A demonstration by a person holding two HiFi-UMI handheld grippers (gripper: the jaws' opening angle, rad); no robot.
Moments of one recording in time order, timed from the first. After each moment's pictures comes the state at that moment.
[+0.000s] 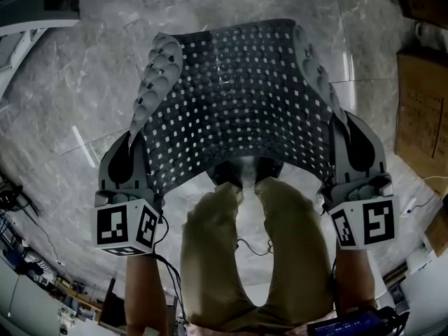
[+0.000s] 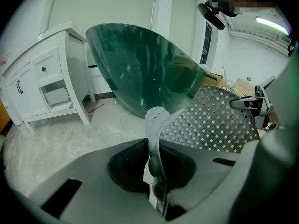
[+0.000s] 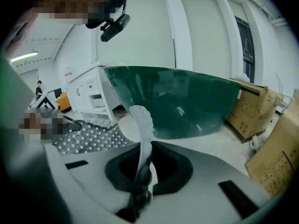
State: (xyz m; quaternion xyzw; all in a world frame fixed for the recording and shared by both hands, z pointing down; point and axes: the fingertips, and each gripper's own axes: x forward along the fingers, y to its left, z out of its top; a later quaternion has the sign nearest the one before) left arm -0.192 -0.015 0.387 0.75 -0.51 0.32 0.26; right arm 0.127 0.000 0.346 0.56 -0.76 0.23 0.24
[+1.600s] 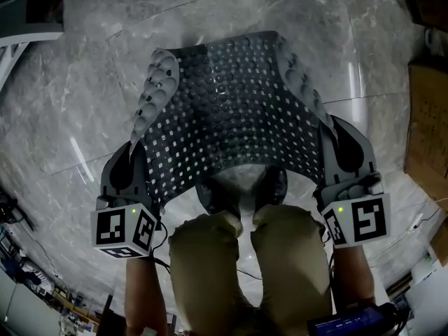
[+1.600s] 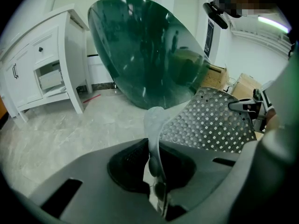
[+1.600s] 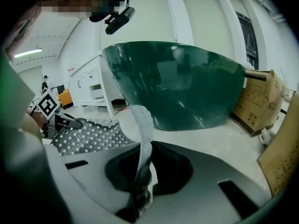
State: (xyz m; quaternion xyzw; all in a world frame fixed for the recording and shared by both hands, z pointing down) left arm -0.192 -0.007 0.393 0.76 -0.51 0.31 0.27; right arm 0.125 0.004 0.350 0.55 -0.77 0.21 0.24
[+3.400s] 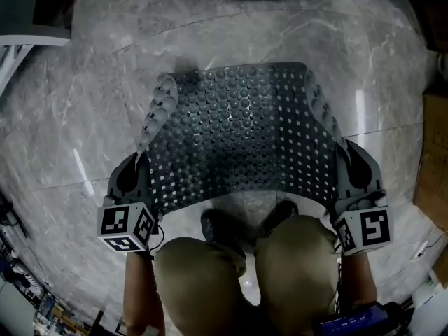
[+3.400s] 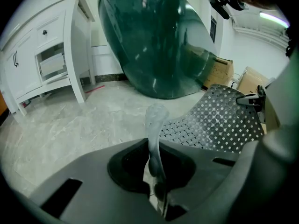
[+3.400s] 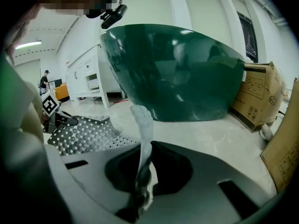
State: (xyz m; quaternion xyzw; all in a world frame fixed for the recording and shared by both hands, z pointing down) left arm -0.243 -0.010 0.513 0.75 -0.52 0.31 0.27; right arm 0.139 0.003 0.450 0.56 -0.76 0.19 0.25
